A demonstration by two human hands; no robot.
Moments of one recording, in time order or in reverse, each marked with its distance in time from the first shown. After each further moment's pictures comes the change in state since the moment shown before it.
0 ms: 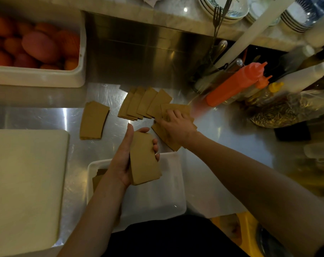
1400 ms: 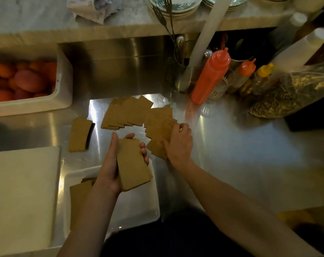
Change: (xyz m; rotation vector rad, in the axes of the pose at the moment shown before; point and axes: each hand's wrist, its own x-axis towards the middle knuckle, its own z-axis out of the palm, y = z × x) left_hand 0.018 -0.055 0.064 0.098 0.154 0.113; right_hand -0.057 0.016 0.066 0.814 0.372 0.641
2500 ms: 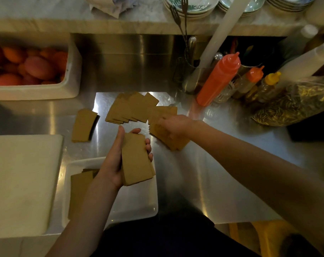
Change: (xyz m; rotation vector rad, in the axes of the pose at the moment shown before) left_hand -0.003 -0.001 -0.002 -0.014 -0.031 -0.014; right_hand 0.073 -0.025 -0.055 -0.394 -0.654 -0.705
